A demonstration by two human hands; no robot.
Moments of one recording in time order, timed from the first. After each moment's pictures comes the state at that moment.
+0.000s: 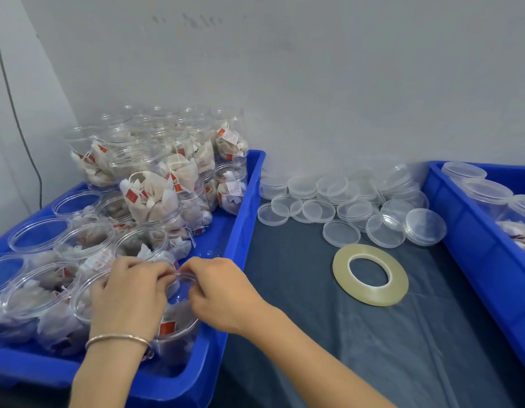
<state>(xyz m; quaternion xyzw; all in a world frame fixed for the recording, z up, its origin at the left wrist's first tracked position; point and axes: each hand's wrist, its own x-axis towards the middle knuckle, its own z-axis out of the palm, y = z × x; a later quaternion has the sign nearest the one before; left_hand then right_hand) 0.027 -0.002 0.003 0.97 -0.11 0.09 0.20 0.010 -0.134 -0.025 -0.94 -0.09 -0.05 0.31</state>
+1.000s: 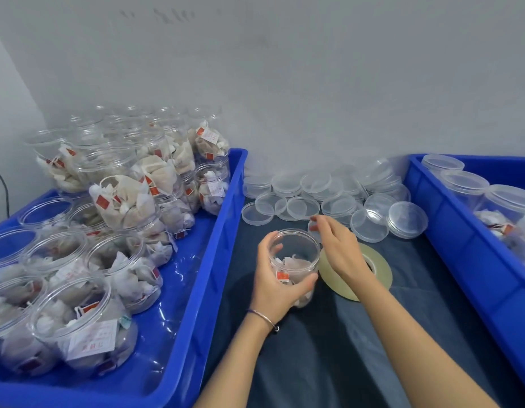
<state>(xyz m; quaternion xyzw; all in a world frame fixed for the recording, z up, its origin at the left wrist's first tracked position) 0.023 -0.184 -0.103 0.68 -0.27 -0.06 0.68 -0.006 -0.323 -0.057 -0.81 0.23 -0.22 0.49</state>
